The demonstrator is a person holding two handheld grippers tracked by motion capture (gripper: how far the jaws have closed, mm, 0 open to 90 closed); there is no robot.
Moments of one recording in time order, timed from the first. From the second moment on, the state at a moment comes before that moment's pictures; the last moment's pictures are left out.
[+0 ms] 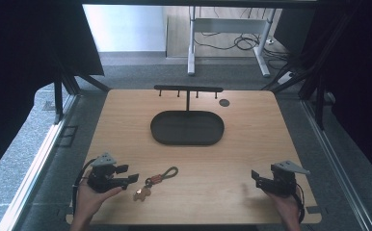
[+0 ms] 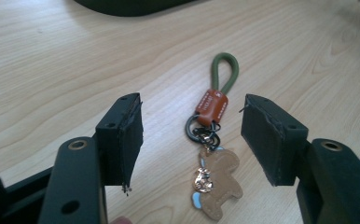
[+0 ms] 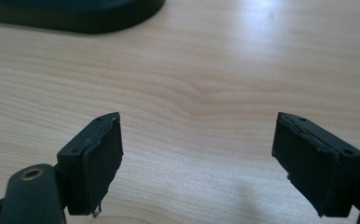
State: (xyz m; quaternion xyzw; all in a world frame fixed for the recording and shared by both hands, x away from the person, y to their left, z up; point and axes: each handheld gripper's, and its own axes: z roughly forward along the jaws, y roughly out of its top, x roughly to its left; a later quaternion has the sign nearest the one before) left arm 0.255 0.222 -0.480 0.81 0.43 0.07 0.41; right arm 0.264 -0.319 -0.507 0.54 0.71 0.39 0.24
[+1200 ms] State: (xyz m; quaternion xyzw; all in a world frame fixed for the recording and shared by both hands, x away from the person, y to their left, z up) left arm 0.249 0.234 -0.472 0.81 0.43 0.06 0.39; right arm 0.251 -0.351 -0.511 0.53 0.70 0.44 0.20
